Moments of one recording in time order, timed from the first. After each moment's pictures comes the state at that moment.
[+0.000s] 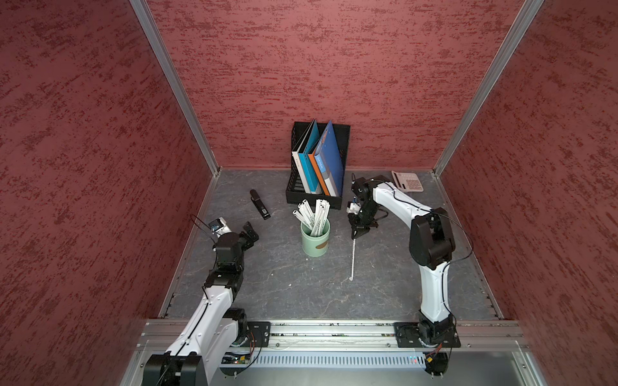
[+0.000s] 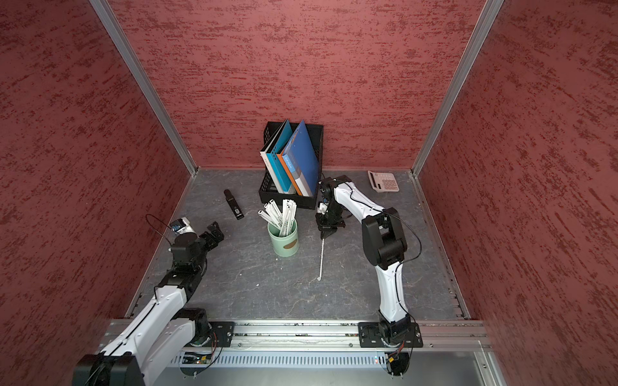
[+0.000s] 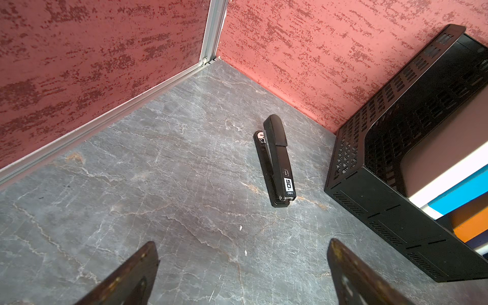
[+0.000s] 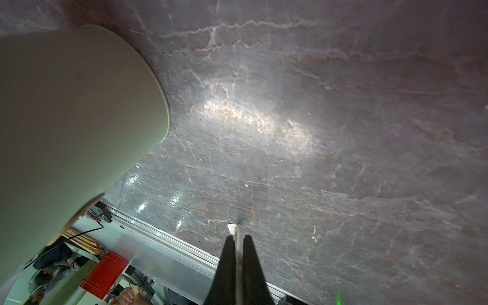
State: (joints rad) left arm -0.01 0.83 0.30 0.14 -0.25 -0.52; right arm 0.40 2.12 1.80 -1.36 -0.39 0.17
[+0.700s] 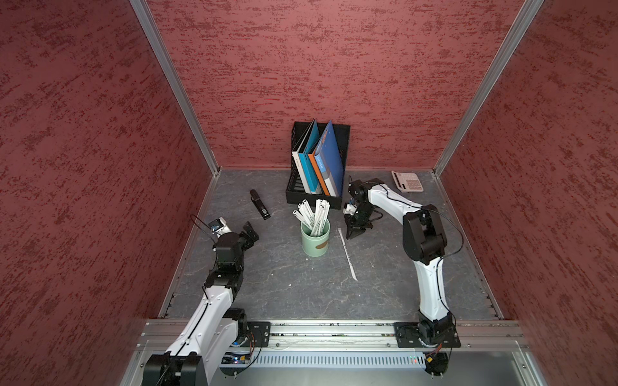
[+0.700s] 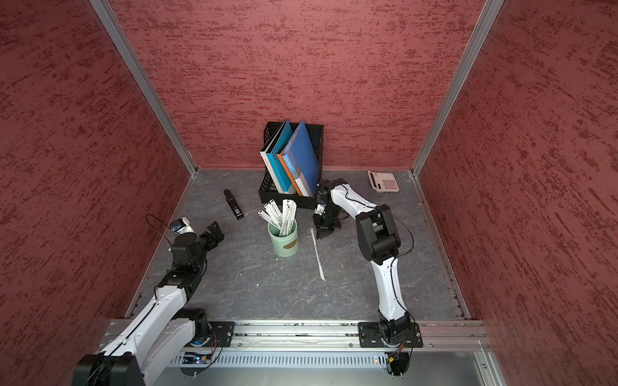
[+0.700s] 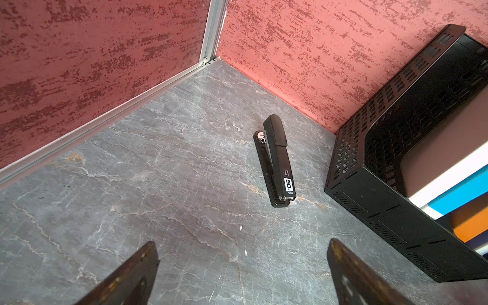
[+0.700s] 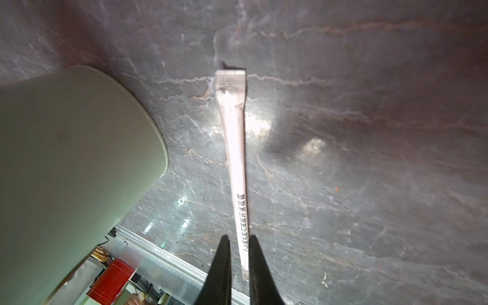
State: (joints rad) left arm -0.01 0.83 0.30 0.14 -0.25 -0.52; right arm 0.40 2.21 1.81 -1.27 -0.43 0.19
